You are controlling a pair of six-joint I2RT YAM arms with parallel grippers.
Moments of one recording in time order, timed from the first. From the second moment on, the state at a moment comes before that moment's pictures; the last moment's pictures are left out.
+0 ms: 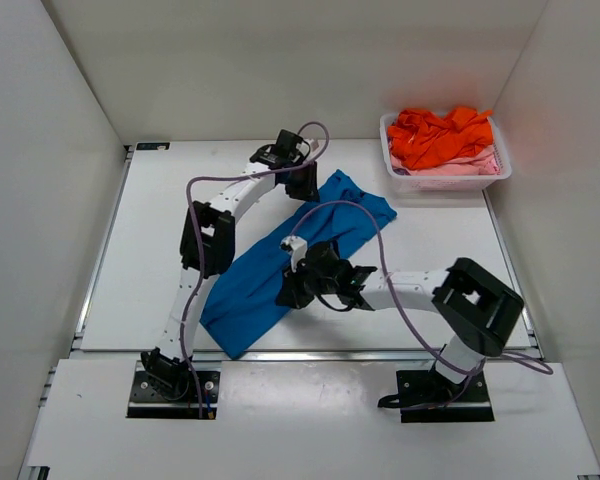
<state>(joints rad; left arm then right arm) -0.47 2.47 2.22 -0.66 0.32 -0.30 0.92 1.60 0.78 0.25 -0.33 0.42</state>
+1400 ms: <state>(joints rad) -0.24 2.61 2.35 -0.77 0.21 -0.41 0.71 1.72 0.92 -0.22 -0.34 0.17</state>
